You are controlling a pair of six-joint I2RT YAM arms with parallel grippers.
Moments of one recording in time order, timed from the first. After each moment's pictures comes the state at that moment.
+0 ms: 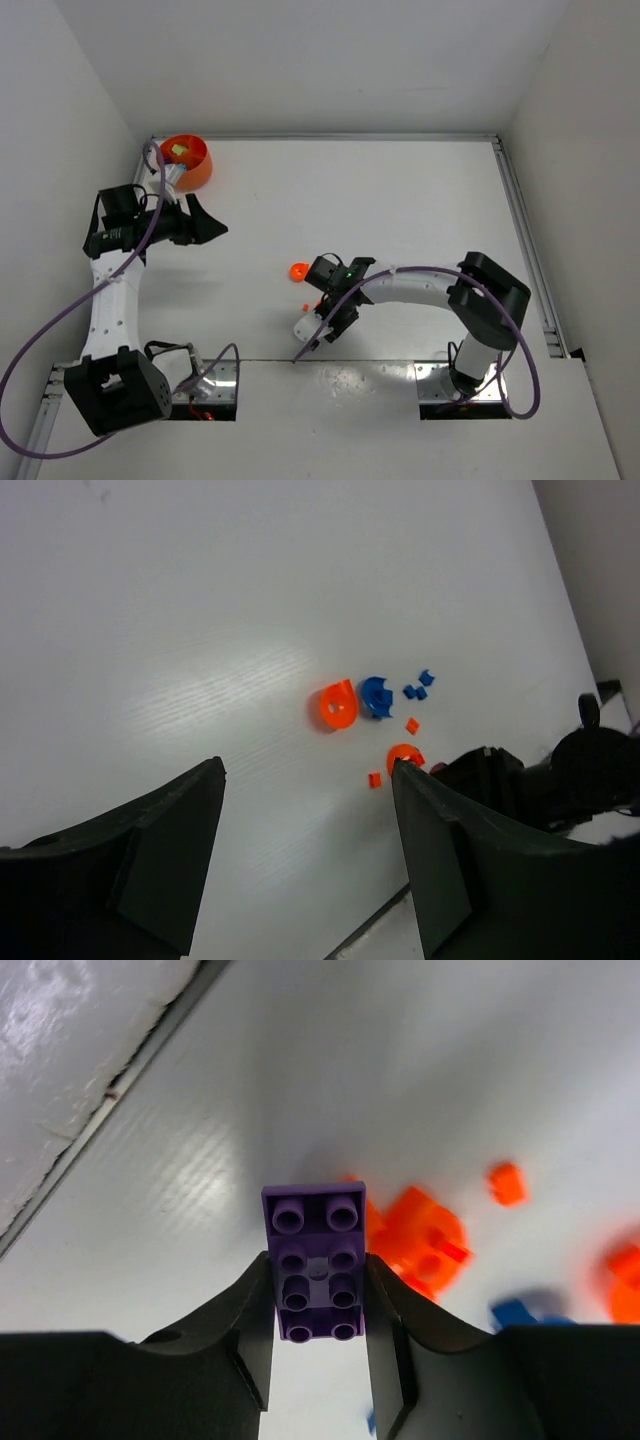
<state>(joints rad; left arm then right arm) 0.30 1.09 0.99 -0.62 0.86 0.02 1.04 1.73 0.96 -0.62 -0.31 -1.32</state>
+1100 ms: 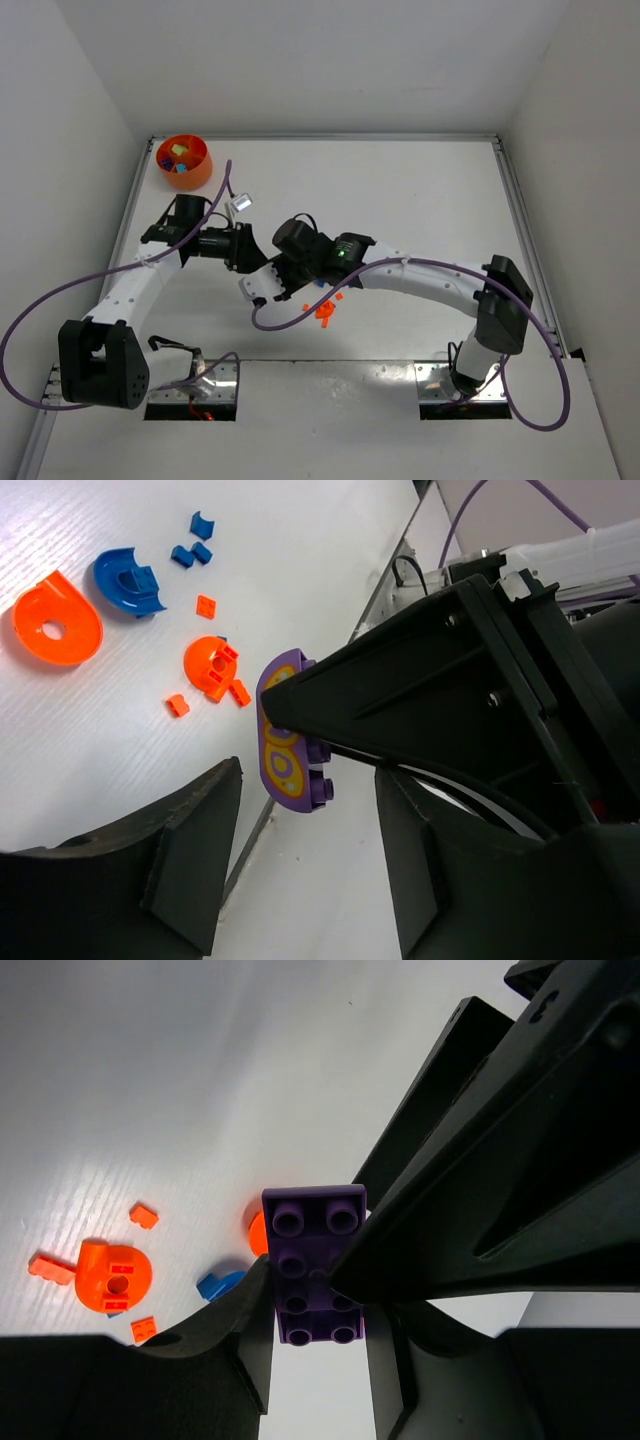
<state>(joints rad) -0.09 1.20 0.86 -0.65 1.13 0.02 1.10 1.68 1.36 -0.51 -0.10 -1.05</state>
